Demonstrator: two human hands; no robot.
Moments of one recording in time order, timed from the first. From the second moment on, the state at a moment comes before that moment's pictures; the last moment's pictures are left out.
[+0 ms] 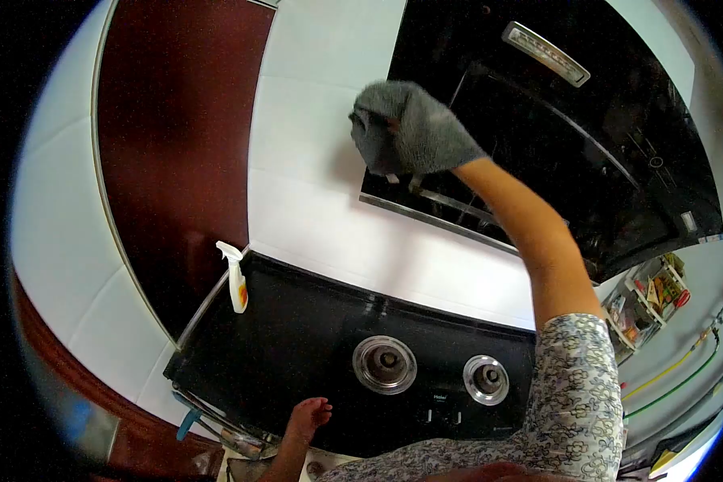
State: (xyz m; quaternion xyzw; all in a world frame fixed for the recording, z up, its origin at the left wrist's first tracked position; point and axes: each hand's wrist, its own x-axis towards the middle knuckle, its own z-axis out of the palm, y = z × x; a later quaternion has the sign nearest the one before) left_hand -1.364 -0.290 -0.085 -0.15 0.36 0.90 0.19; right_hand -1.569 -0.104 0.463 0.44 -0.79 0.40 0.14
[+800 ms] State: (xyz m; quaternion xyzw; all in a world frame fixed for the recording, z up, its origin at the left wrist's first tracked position) left_hand -1.344 -0.307 -0.083 -0.18 0.34 0.91 0.18; right_hand -1.589 -0.123 0.441 0.48 -0.72 -0.07 0.50
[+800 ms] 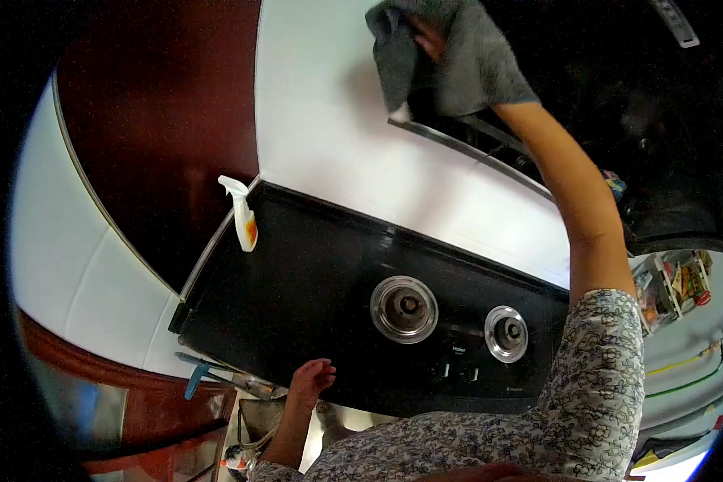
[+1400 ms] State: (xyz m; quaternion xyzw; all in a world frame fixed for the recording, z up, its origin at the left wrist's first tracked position) left_hand -1.332 -0.295 -0.060 -0.21 0.38 0.89 0.16; right_hand -1.630 -0.020 0.292 0.43 -0.88 0.02 0.19
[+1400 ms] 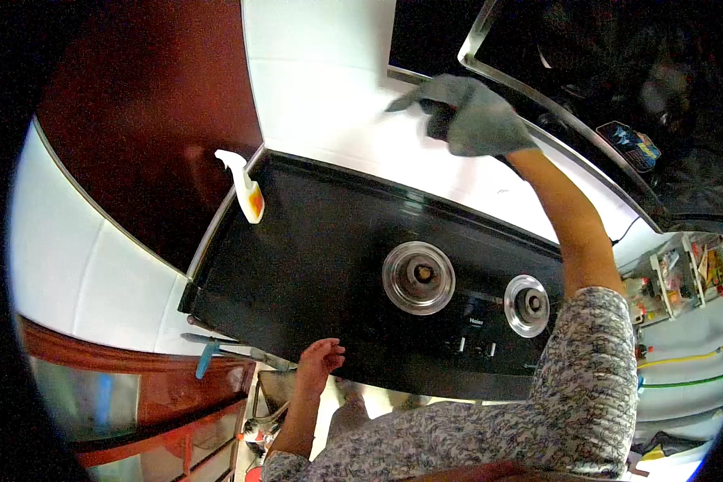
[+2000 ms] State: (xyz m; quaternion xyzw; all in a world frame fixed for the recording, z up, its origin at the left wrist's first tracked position) left_hand -1.327 -0.304 -0.062 -0.23 0.33 0.91 0.10; right_hand -1.690 -0.114 0.280 0.46 -0.86 0.08 0.21
